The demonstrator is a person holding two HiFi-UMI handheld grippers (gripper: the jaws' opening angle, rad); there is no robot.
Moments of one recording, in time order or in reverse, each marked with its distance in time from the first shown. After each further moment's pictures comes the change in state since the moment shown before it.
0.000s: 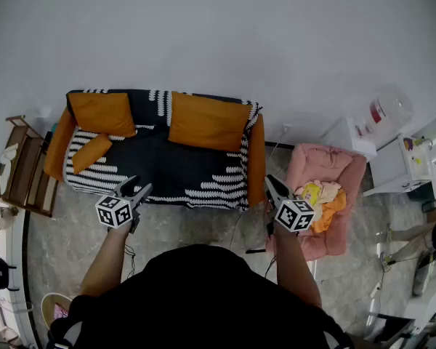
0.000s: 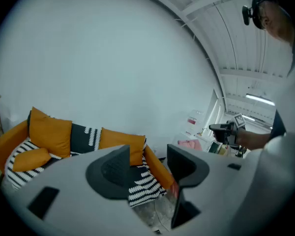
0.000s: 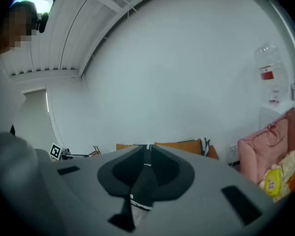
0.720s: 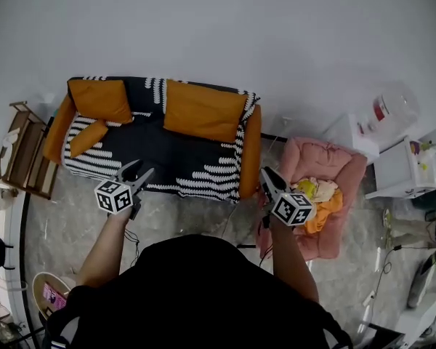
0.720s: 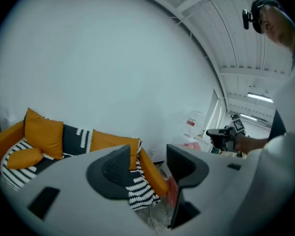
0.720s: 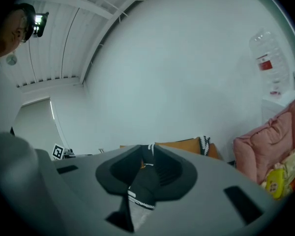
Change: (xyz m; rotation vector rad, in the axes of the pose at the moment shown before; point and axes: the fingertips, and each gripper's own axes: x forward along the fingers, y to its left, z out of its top) left arm 0.060 -0.083 0.016 0.016 -0.040 0.028; right arm -0.019 -0.073 0.013 0.051 -0.007 0.085
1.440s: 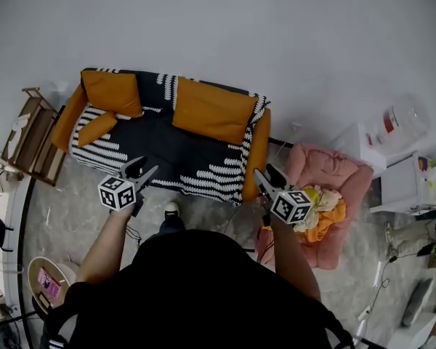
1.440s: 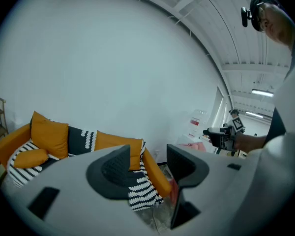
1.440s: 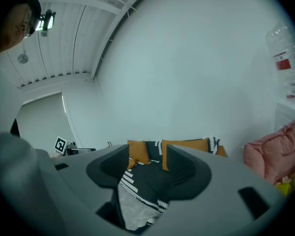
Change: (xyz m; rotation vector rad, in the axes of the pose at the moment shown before) left arm -0.004 -0.019 -0.006 0.006 -0.012 0.061; right arm 0.016 0.000 -0.004 -0.081 0.058 0.116
